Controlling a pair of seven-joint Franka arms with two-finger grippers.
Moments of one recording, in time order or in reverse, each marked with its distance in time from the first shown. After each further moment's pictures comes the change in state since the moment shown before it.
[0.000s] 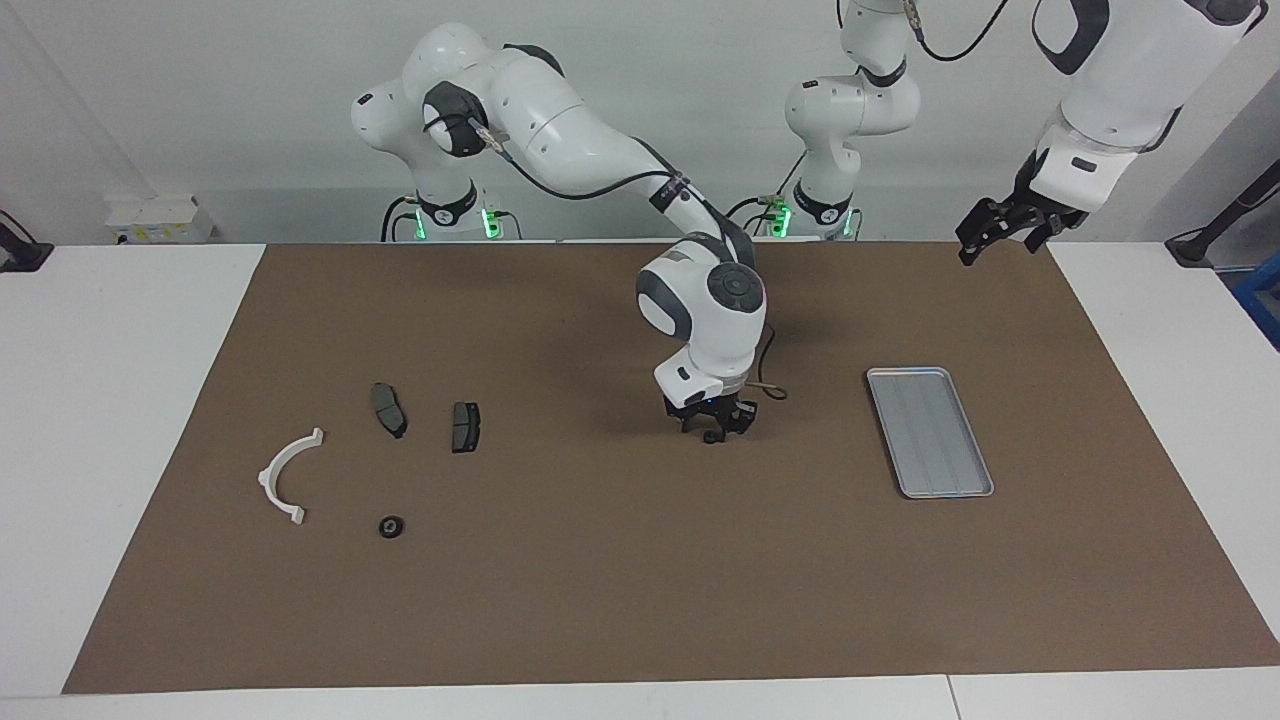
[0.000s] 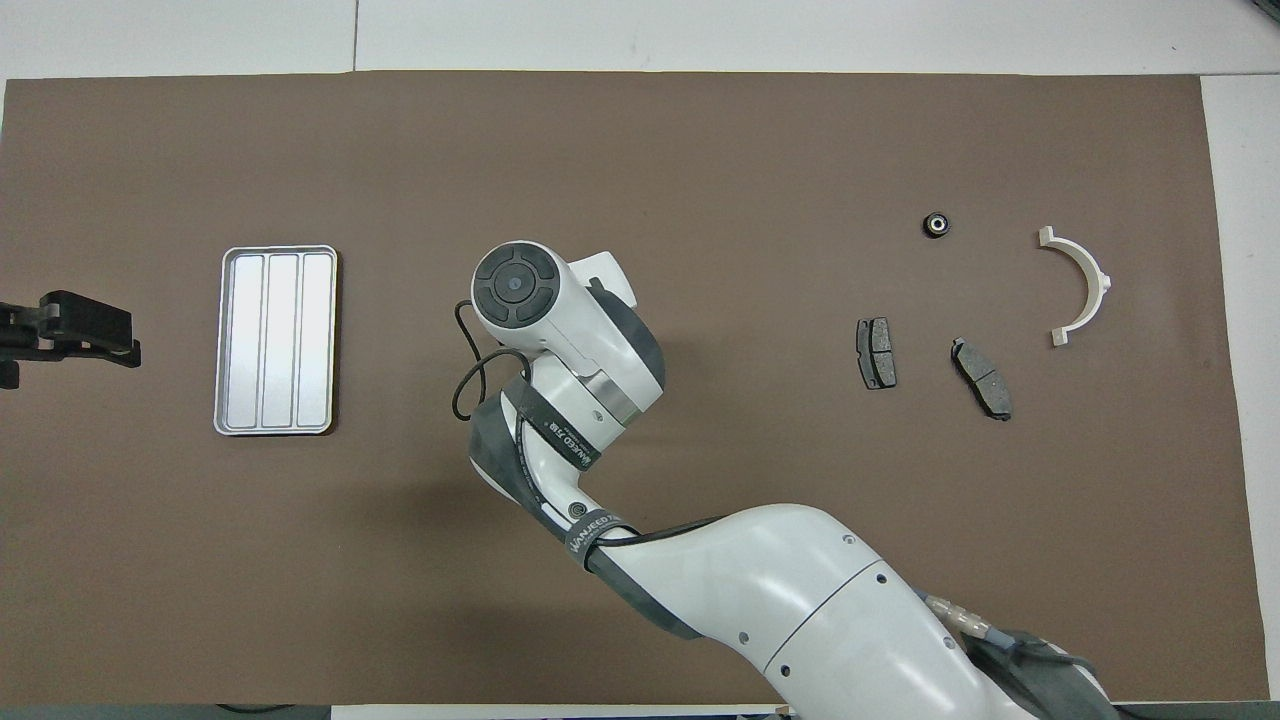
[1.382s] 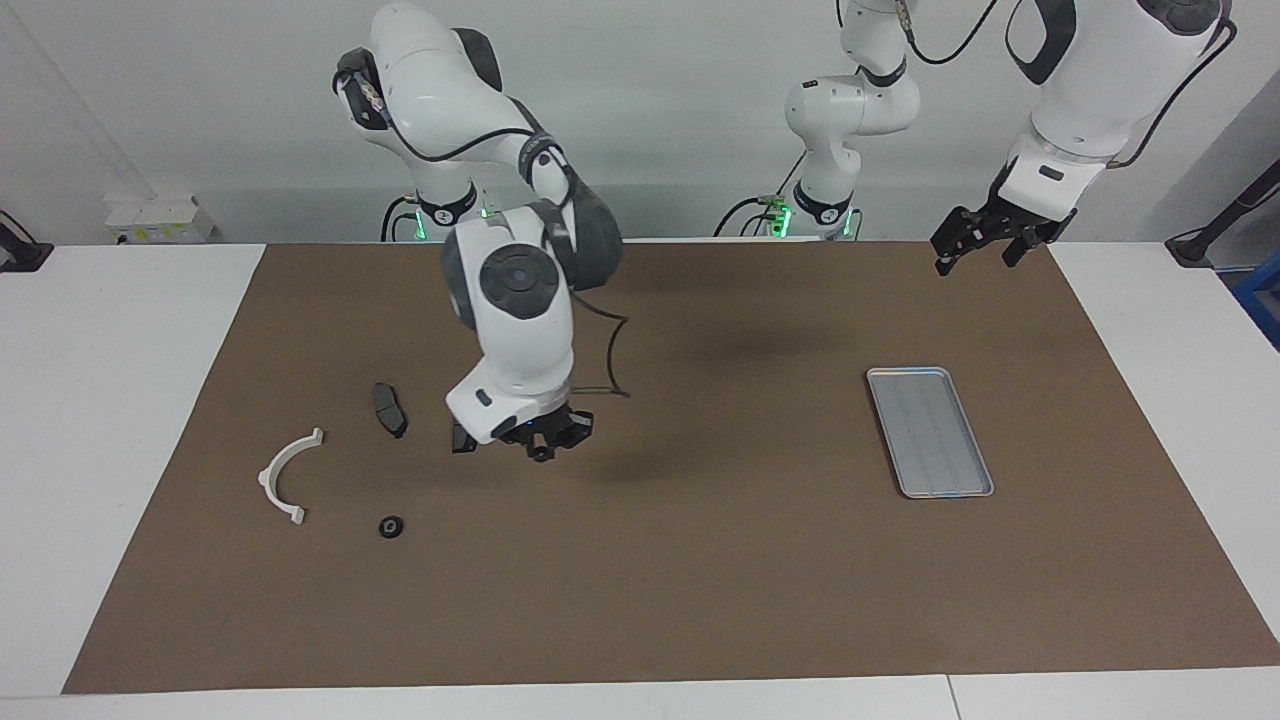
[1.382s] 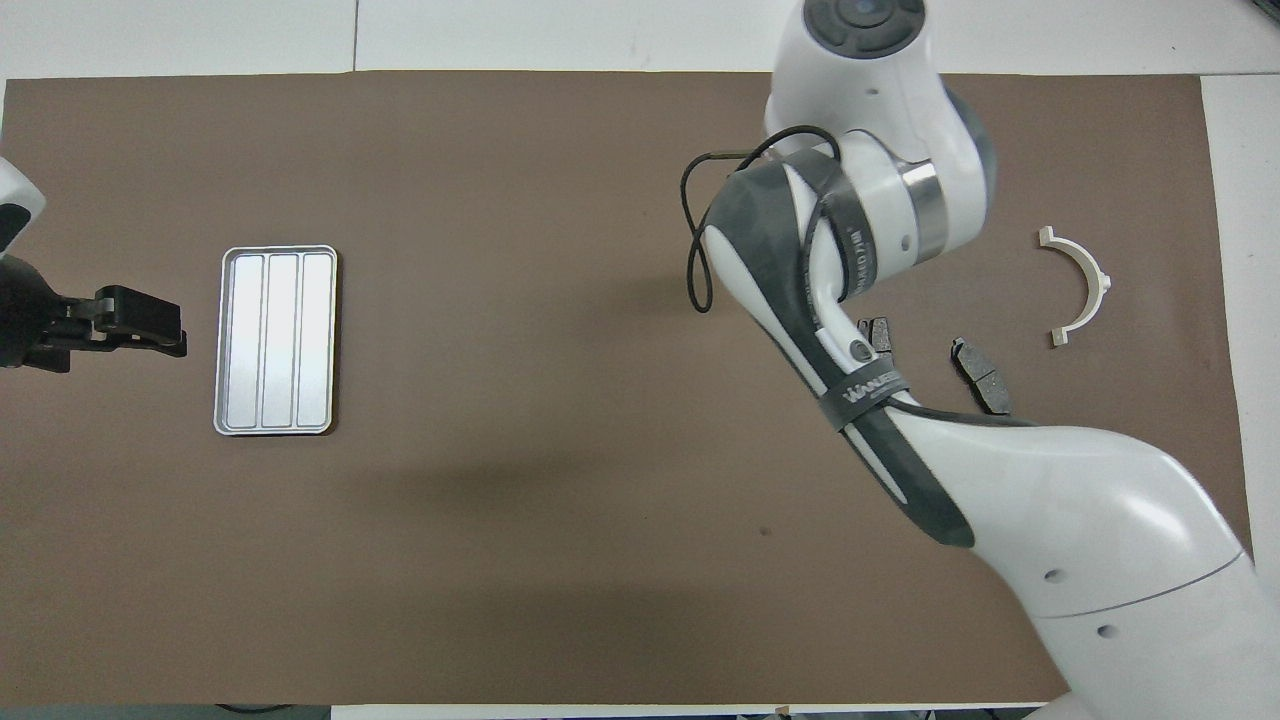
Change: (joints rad) left arm -0.004 -0.001 -0.048 -0.031 -0.021 0.062 0.004; right arm -0.376 -0.177 -0.022 0.090 0.001 -0.337 -0.699
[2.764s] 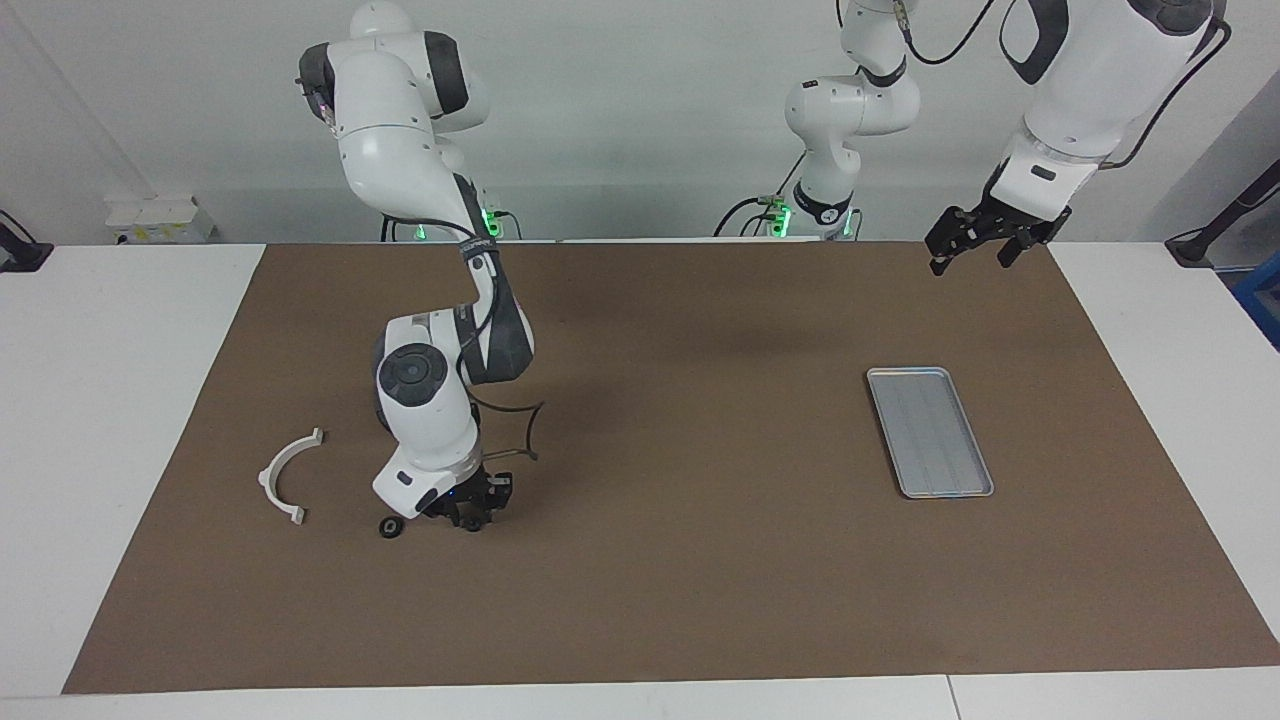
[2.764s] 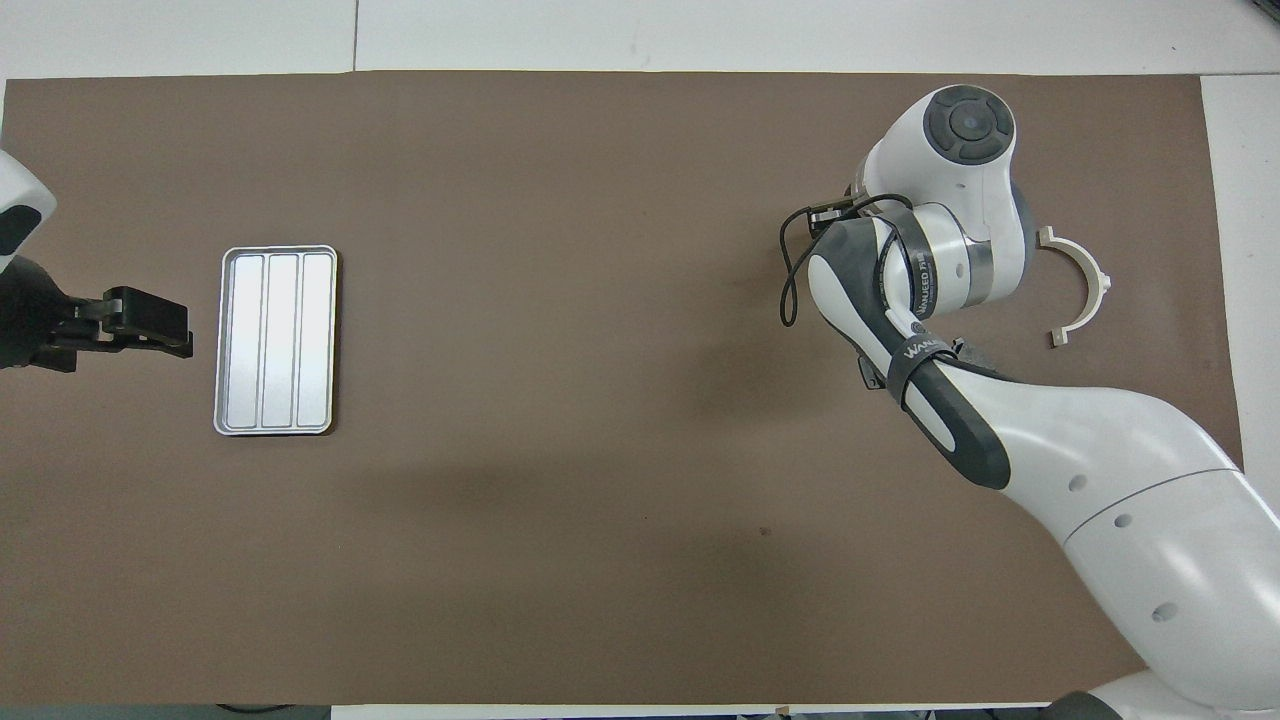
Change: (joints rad) left arm -0.001 0.000 0.000 0.000 0.000 0.000 0.000; right arm -0.114 -0.013 0.000 -0.411 0.000 0.521 -0.240
